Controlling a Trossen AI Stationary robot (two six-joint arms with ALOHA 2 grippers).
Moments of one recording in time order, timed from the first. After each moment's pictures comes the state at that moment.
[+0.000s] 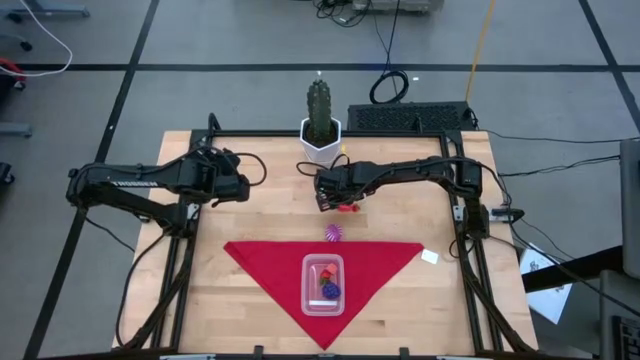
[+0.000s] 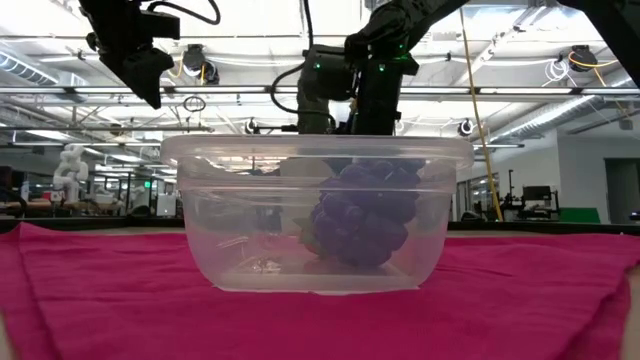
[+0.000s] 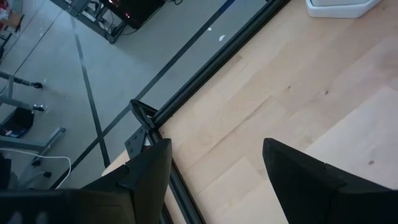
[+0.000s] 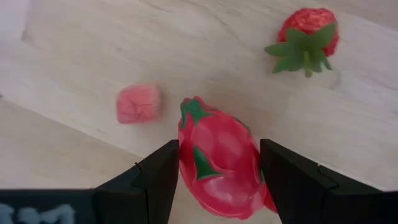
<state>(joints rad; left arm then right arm) 0.05 1.12 1.02 -1.30 -0.84 -0.67 -0.17 2.01 1.46 -0.80 0.13 1.03</state>
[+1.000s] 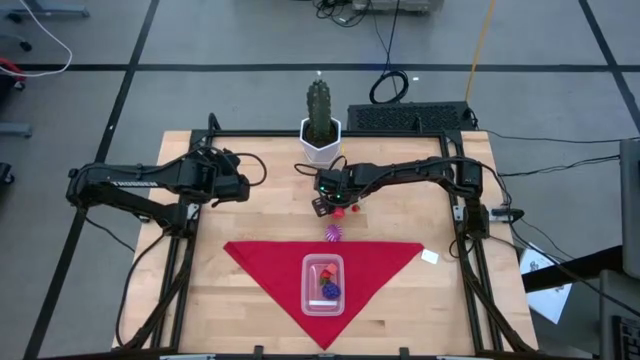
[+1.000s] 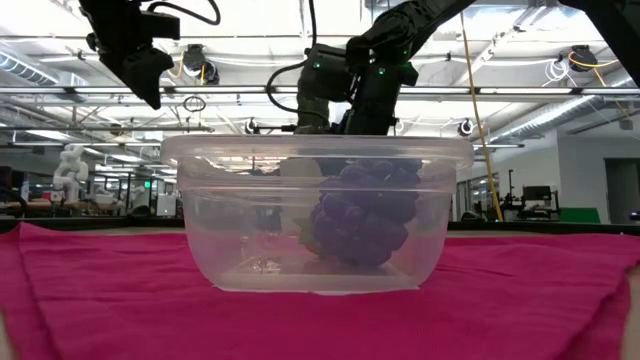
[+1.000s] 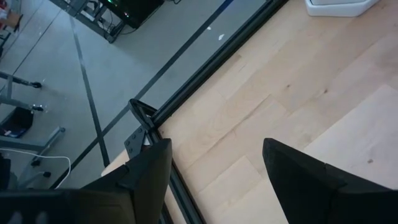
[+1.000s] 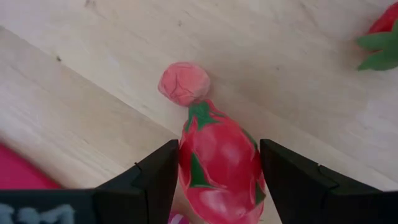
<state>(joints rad) 0.05 1.12 1.02 -1.30 -0.83 -0.66 -0.17 2.01 1.41 -0.66 -0.01 0.92</state>
